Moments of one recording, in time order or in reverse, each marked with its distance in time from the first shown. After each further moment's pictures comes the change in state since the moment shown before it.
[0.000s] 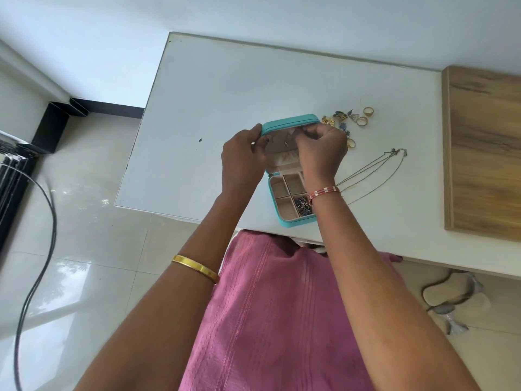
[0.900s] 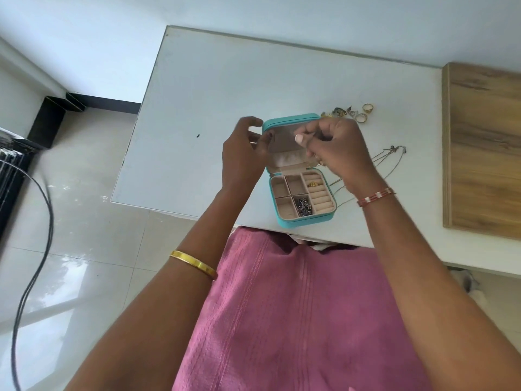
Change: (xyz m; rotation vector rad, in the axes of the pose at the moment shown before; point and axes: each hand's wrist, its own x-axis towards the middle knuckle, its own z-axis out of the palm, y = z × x) left_hand 0.003 0.000 0.002 -0.025 -0.020 -0.043; right_hand 0.009 -0.012 -0.055 -0.118 -0.550 -0.144
